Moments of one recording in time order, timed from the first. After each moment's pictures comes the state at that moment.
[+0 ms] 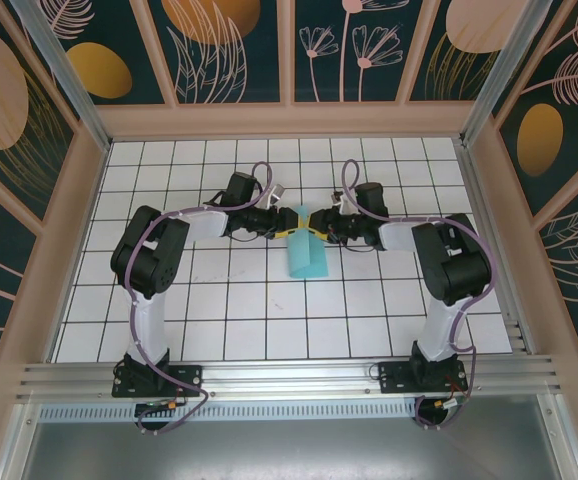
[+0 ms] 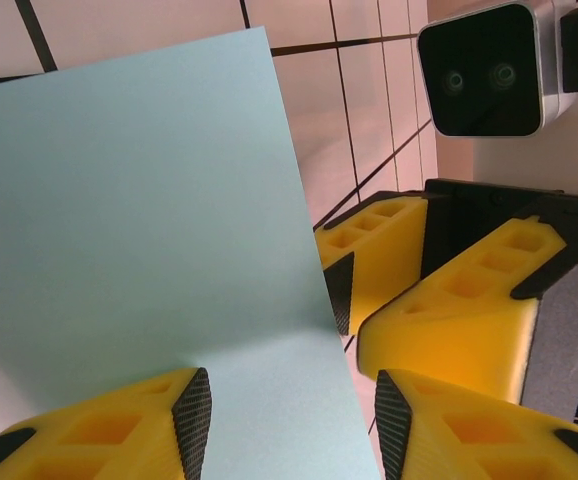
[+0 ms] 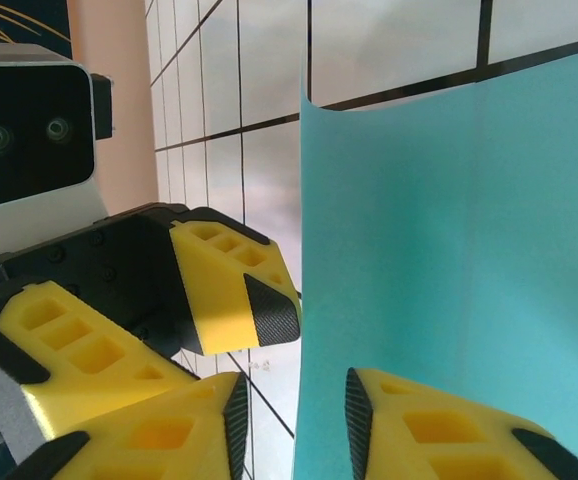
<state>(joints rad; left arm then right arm) -0.45 2.04 1.21 0.04 0.88 -0.68 0.35 1.86 0.90 0.27 -0.84 0.85</state>
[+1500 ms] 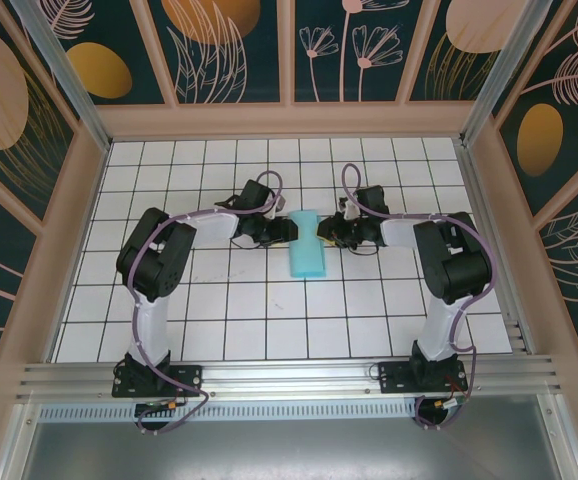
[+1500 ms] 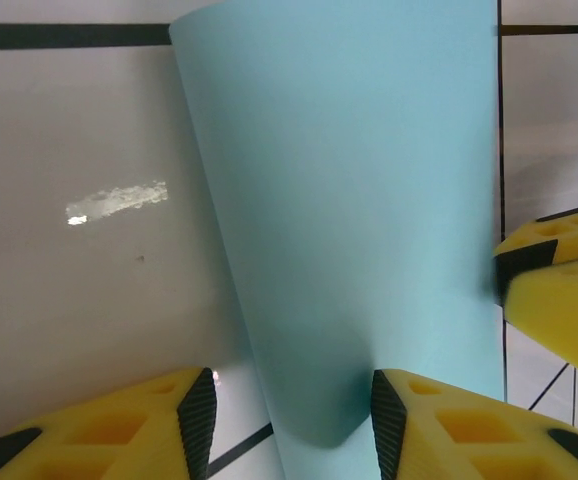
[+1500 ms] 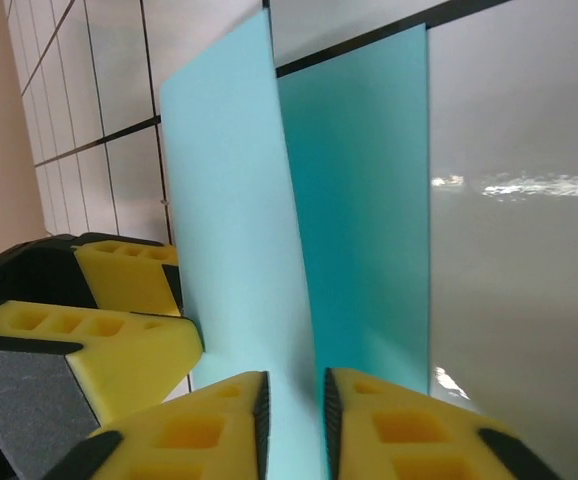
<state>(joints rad) -0.53 2.04 1.25 -0.21 0.49 -0.60 0.32 1.86 0.94 0.02 -0.68 0.68</state>
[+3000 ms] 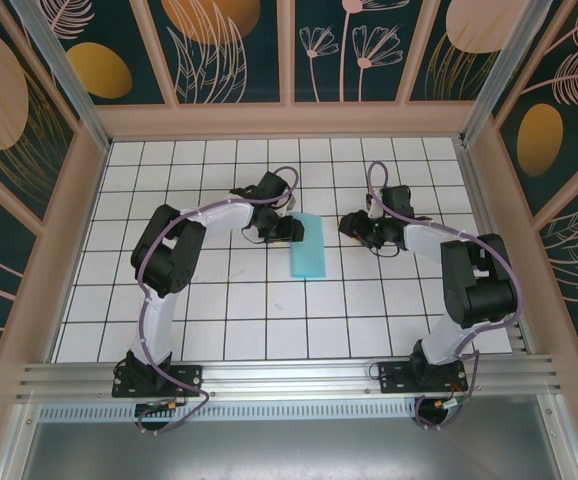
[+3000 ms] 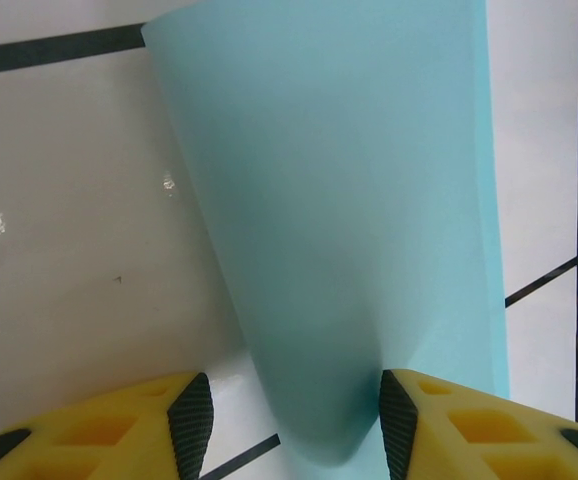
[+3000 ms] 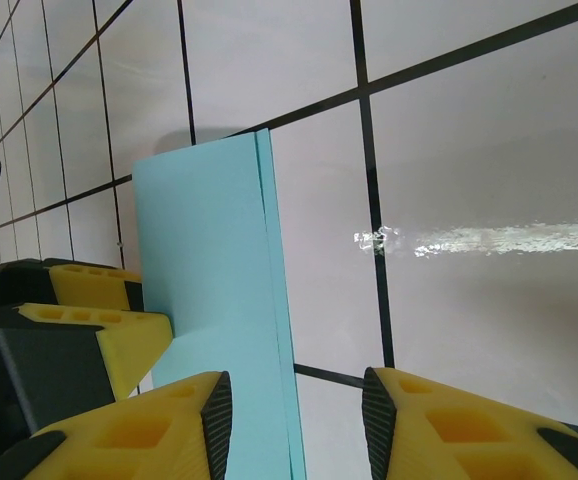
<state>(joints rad) -0.59 2.13 1.49 -0.51 0.36 -0.49 0.22 1.66 0.85 -0.09 -0.55 0.60</state>
